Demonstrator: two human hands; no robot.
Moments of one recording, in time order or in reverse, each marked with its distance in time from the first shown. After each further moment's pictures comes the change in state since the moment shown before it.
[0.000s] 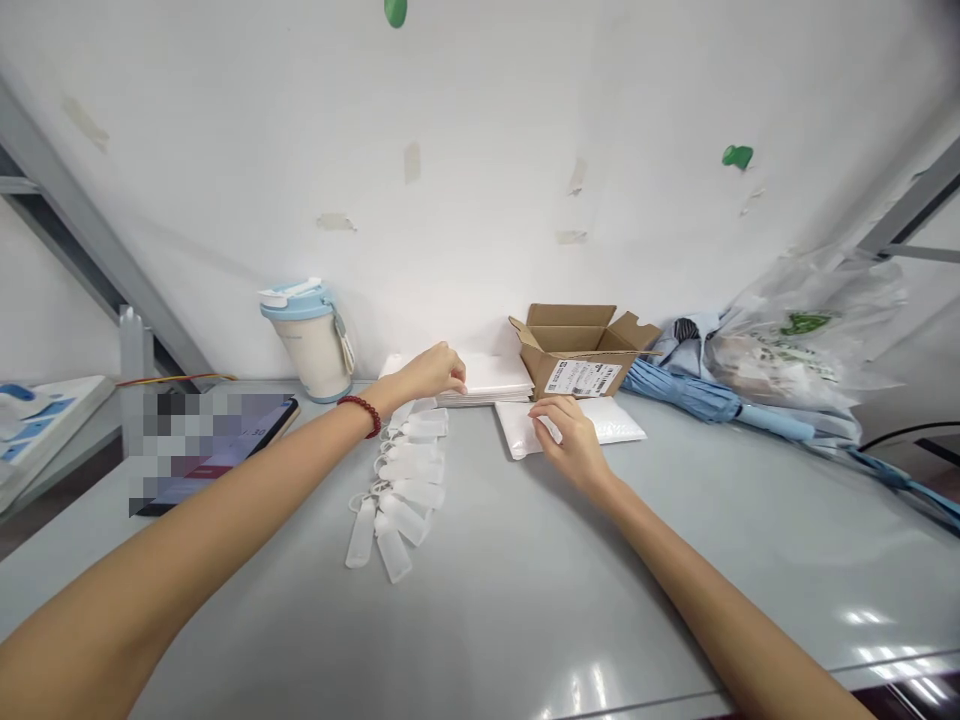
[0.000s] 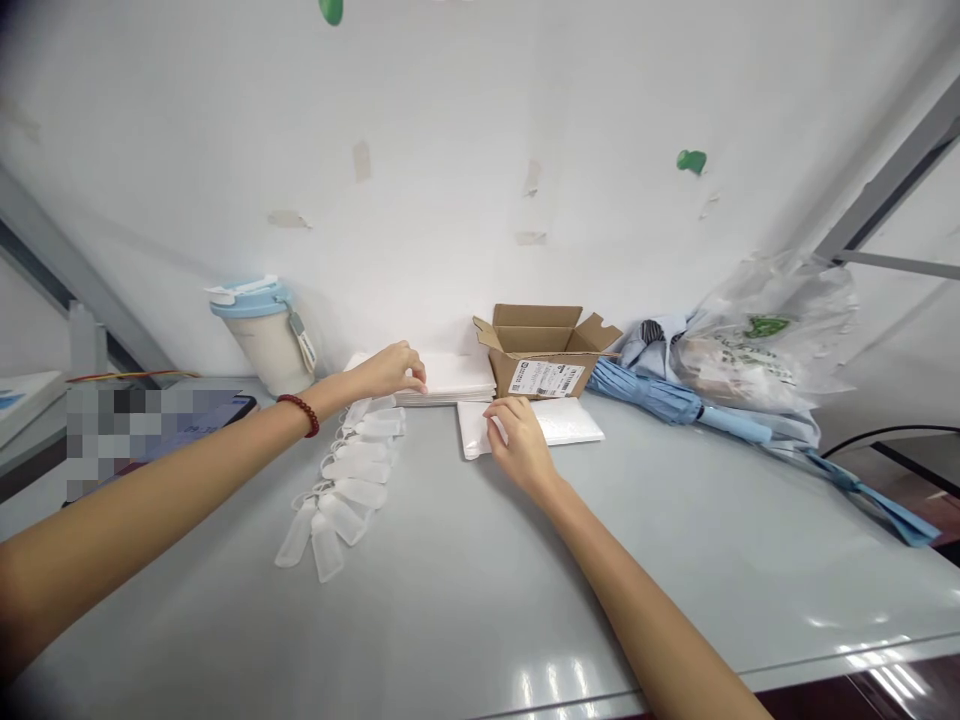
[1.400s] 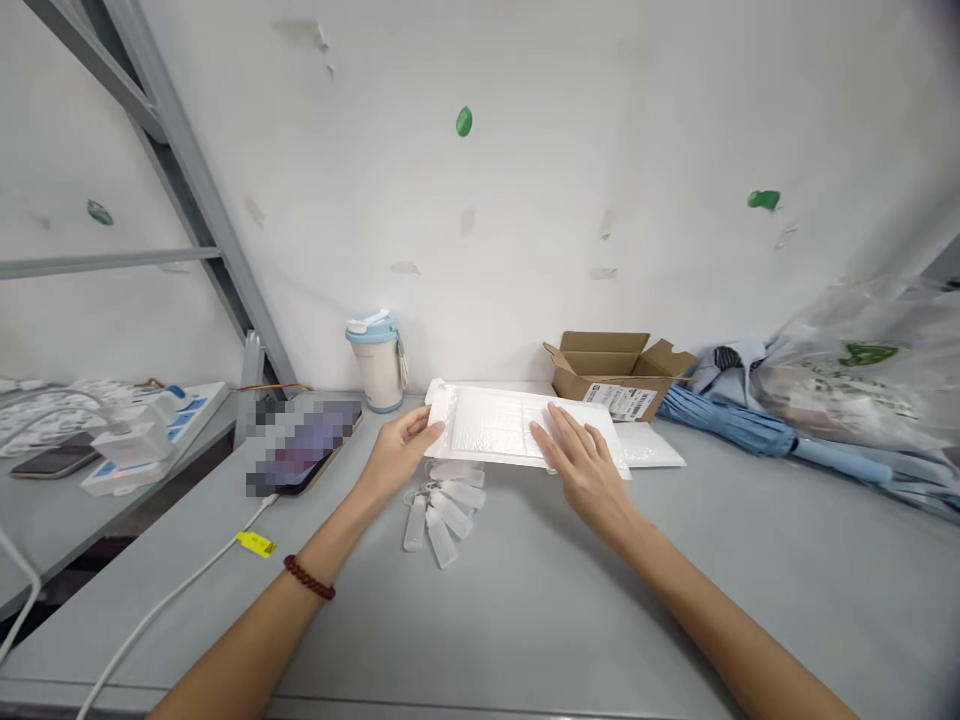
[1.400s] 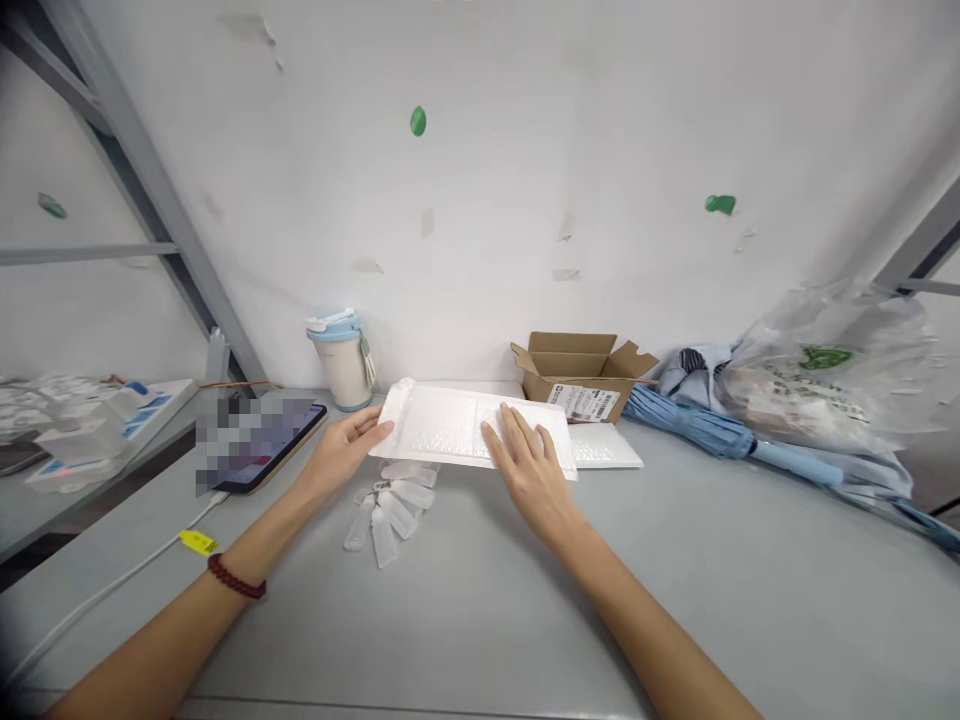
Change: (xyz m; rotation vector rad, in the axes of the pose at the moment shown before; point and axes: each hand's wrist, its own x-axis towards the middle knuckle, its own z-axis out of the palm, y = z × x) left_hand -0.142 0.044 0.005 -0.947 0.582 -0.479; right_hand -0.014 -0.040 0.000 -0.566 -0.038 -0.379
